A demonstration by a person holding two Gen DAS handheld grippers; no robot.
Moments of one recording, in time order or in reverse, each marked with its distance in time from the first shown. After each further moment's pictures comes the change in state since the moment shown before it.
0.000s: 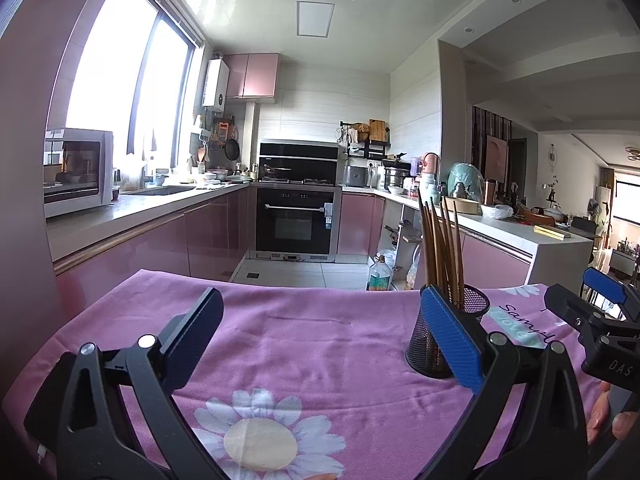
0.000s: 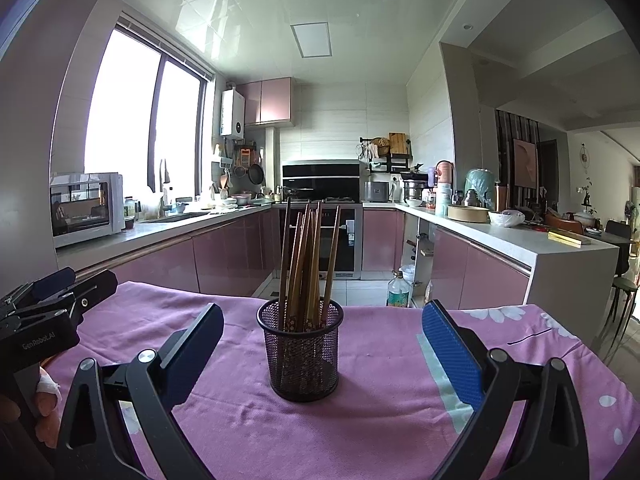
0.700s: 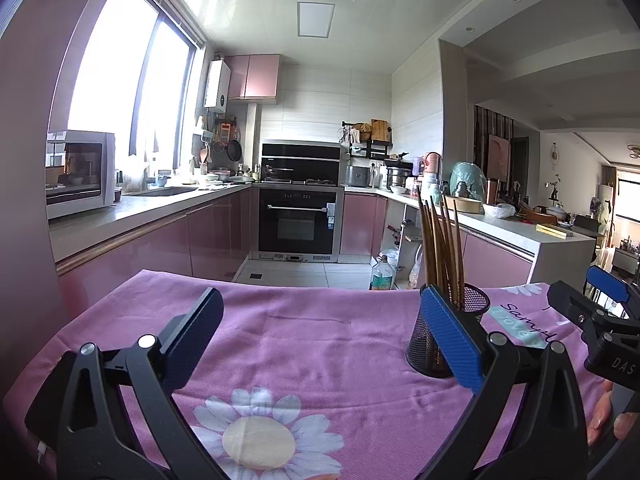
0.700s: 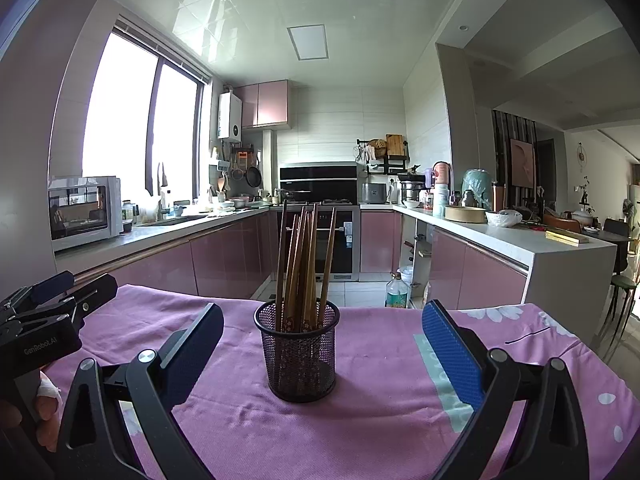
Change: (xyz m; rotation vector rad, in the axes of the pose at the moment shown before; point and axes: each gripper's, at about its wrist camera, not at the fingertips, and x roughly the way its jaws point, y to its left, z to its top) left arm 0.000 0.000 -0.001 -0.001 0.002 0.004; right arm -0.004 -0.003 0.000 0.006 -0.011 -0.008
